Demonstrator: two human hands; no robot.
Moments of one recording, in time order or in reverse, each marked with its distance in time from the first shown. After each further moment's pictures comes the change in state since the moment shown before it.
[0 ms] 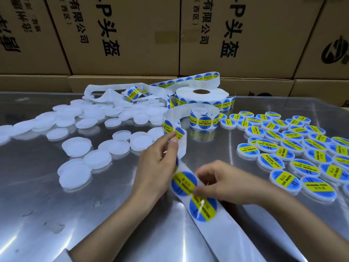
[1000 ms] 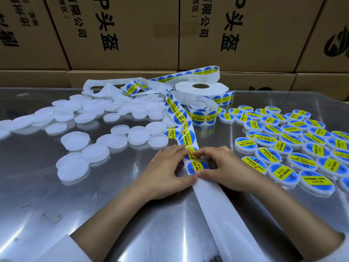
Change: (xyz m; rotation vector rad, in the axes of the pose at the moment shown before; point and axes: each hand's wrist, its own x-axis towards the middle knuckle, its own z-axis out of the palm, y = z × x) left_hand 0.002 -0.027 0.009 0.592 -0.547 0.242; right_hand 0.007 0.029 -0.007 -0.256 0.264 0.065
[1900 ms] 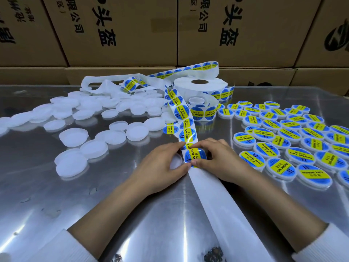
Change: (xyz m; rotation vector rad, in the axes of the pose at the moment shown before) left_hand -0.003 -0.002 0.000 -0.049 0.115 -0.002; right_hand 0.011 -0.001 0.009 -0.073 0.116 0.010
